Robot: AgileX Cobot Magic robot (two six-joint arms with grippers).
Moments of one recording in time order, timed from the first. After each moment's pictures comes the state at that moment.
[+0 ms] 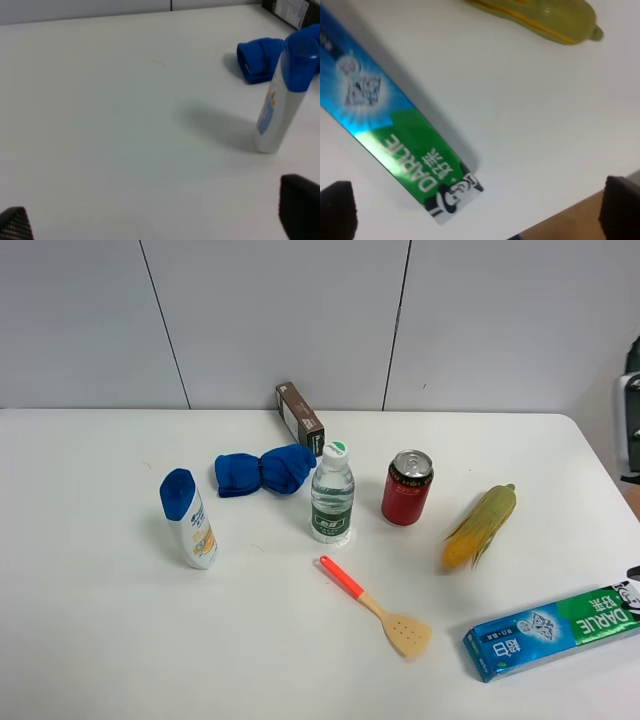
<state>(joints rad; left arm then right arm) -0.01 -0.01 -0.51 0.01 1.06 0.00 -0.09 1.11 -0.84 0.02 1.05 -1.53</state>
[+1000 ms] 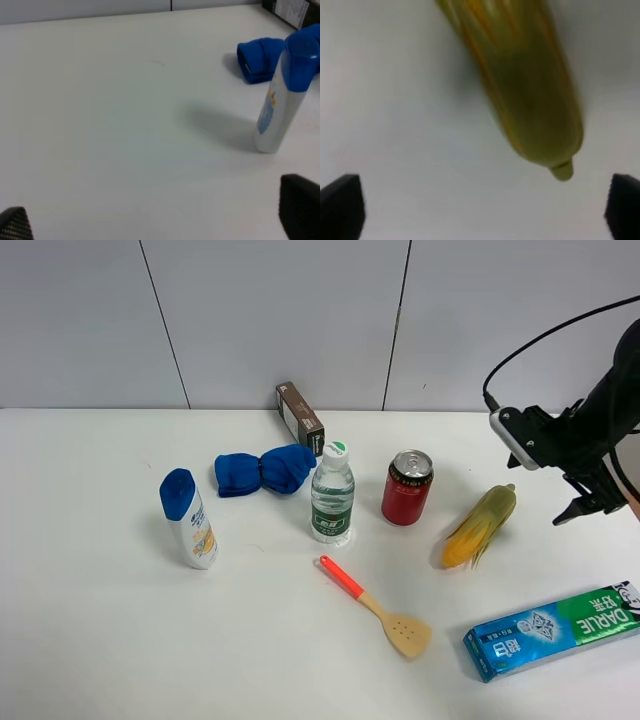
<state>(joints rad) -0.01 -0.01 -0.51 0.01 1.06 0.00 -0.09 1.83 -1.19 0.12 0.86 -2.13</state>
